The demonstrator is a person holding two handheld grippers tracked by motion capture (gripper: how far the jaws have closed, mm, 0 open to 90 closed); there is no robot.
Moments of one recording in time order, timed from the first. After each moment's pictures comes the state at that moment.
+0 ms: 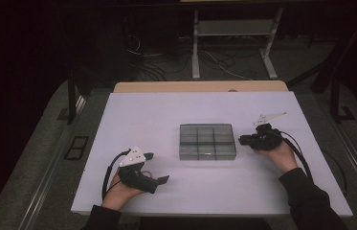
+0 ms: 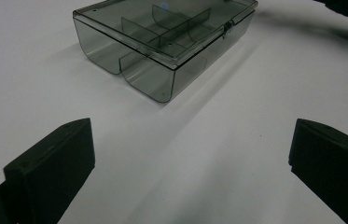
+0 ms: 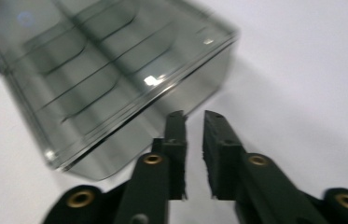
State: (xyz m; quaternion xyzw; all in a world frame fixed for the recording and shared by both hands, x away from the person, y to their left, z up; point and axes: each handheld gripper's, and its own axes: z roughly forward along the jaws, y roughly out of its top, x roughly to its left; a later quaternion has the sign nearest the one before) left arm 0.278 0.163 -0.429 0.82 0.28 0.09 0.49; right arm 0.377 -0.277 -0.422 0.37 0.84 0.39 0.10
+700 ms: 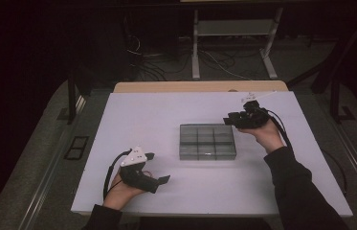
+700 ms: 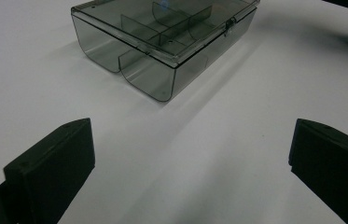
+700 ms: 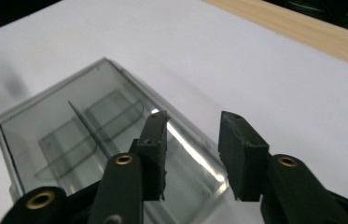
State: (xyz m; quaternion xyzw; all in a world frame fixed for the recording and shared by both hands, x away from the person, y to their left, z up) left arm 0.279 0.161 -0.431 0.82 0.28 0.09 0.49; right arm 0.422 -0.231 -0.380 0.37 0.82 0.43 0.10
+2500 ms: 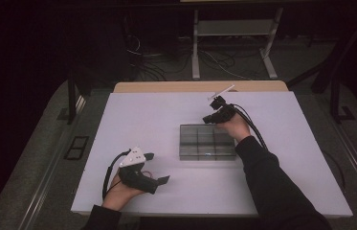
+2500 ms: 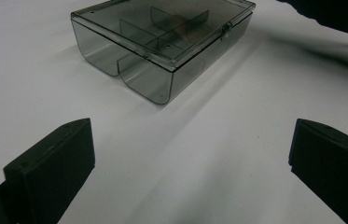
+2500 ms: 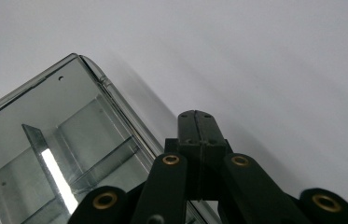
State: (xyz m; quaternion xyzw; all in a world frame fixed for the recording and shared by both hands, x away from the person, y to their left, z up) left arm 0.277 0.162 -0.430 0.82 0.28 0.09 0.49; right arm 0.474 -0.154 -0.412 0.36 0.87 0.34 0.05
